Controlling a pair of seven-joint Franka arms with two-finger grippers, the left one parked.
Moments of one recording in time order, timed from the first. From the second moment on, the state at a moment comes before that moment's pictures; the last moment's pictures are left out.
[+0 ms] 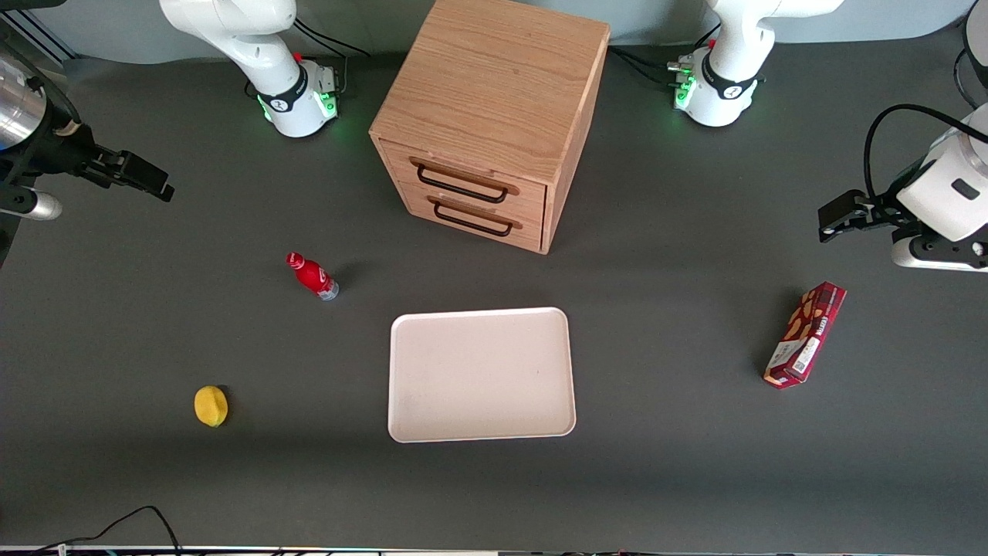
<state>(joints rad) -0.04 -0.06 0.11 -1.58 0.02 1.42 0.35</state>
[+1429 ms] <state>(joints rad) -0.01 0.08 0.24 -2.26 0.04 2.31 0.47</state>
